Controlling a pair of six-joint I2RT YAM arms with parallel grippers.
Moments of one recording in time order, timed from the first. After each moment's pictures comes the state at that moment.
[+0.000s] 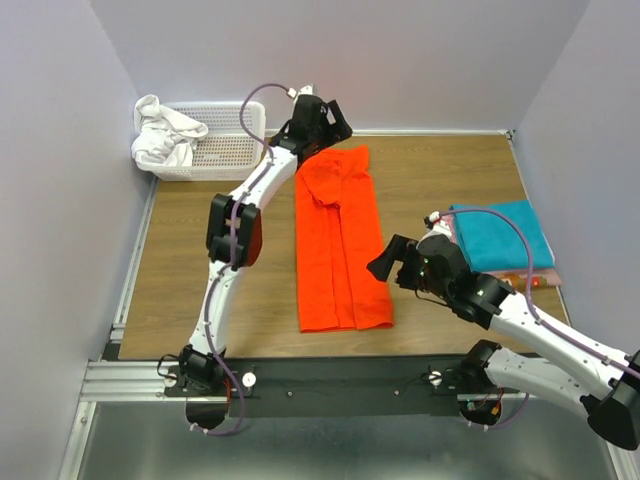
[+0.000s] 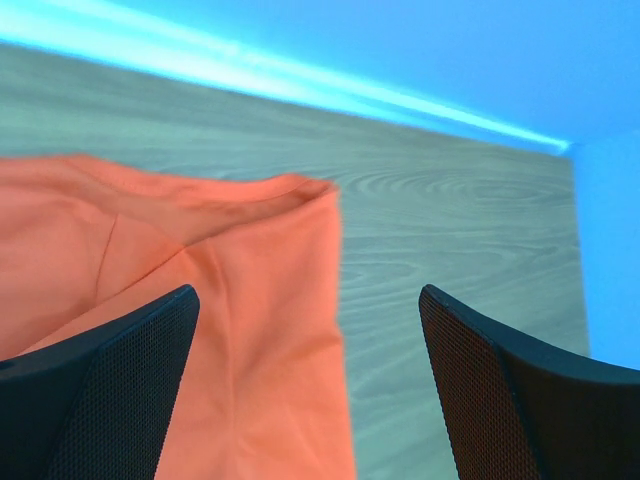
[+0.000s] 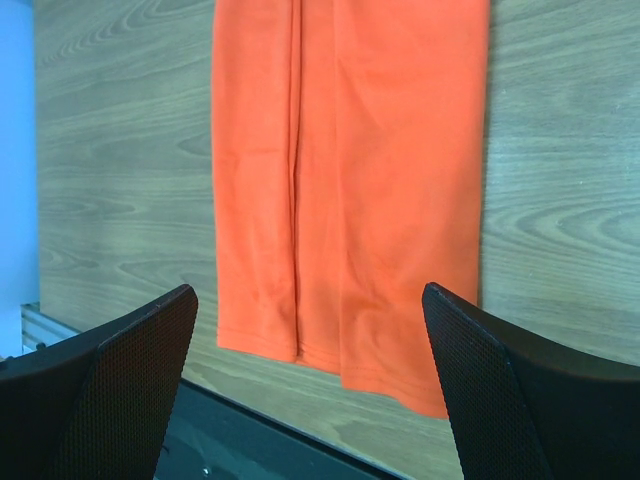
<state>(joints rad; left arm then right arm) -0.41 2.50 2.33 -0.28 0.03 -0.71 0.77 0.90 0.64 -0.34 0.18 0.85</state>
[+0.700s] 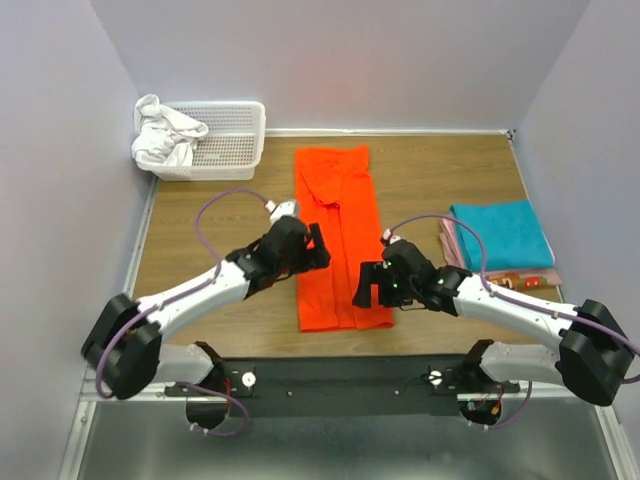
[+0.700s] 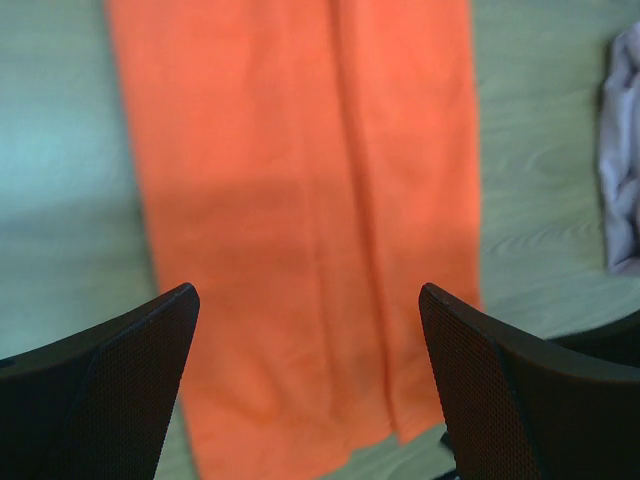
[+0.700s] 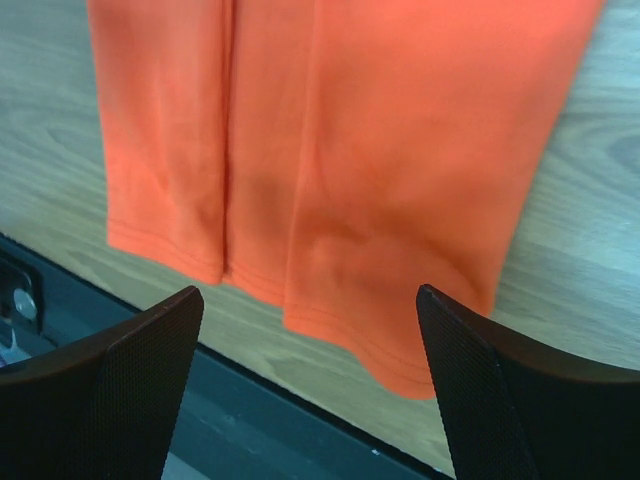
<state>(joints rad) -0.73 1.33 0.83 -0.21 -0.17 -0.77 0.82 1.18 0.64 -0.34 -0.02 0.71</state>
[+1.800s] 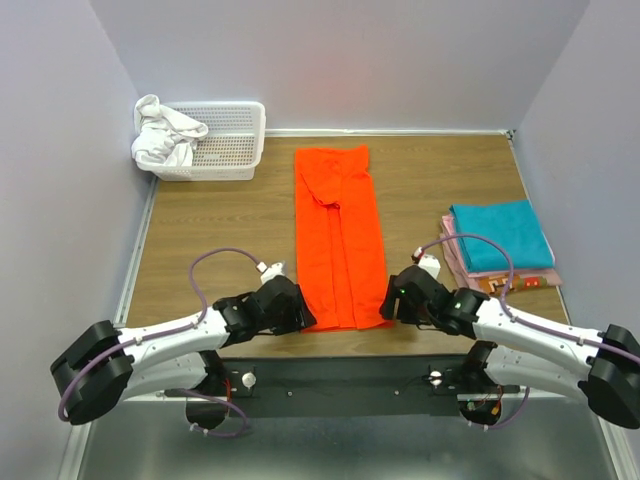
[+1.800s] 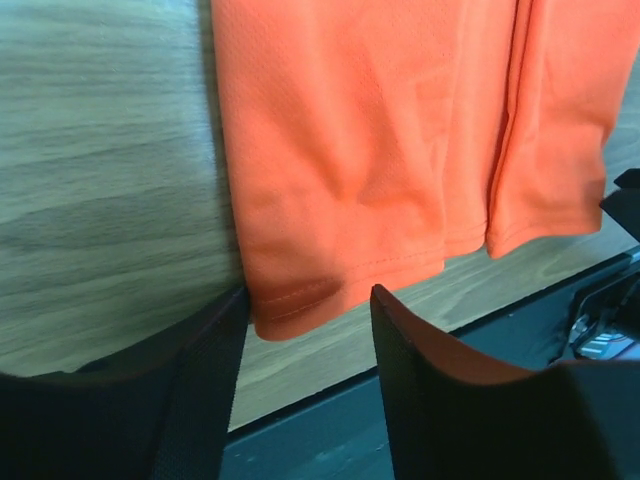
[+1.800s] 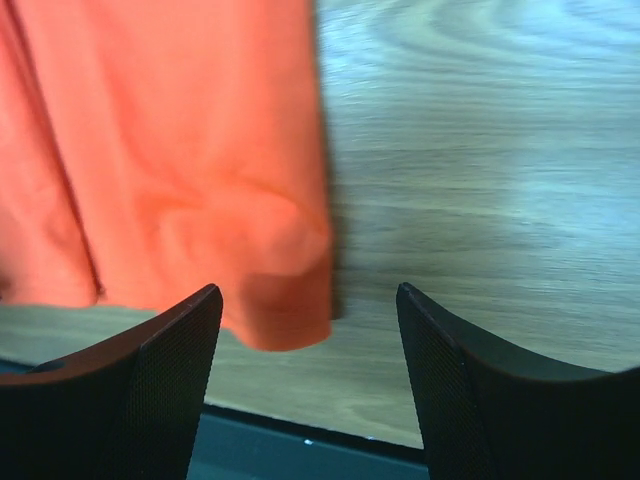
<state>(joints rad) -0.95 1.01 0.35 -0.21 -0.07 -1.10 0.91 0.99 0.48 -0.46 0.26 0.93</state>
